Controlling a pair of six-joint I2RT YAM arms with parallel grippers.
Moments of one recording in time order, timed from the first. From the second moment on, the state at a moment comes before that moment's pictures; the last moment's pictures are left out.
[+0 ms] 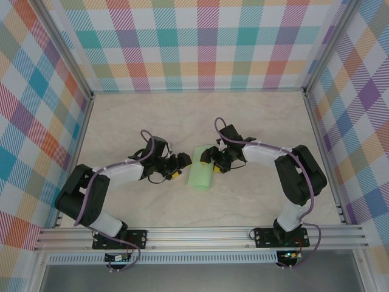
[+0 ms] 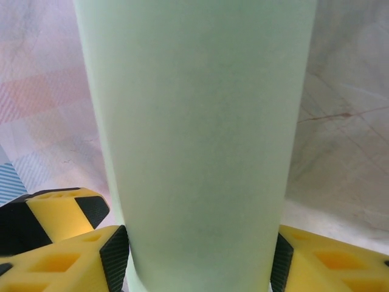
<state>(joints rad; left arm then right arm) -0.49 1.54 0.70 -0.04 0.53 -0.96 0.56 1.74 1.00 -0.35 -0.50 0.91</state>
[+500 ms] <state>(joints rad) -0.53 1.66 0.77 -0.03 0.59 -0.95 0.52 1.70 0.93 -0.36 -0.49 0.91</state>
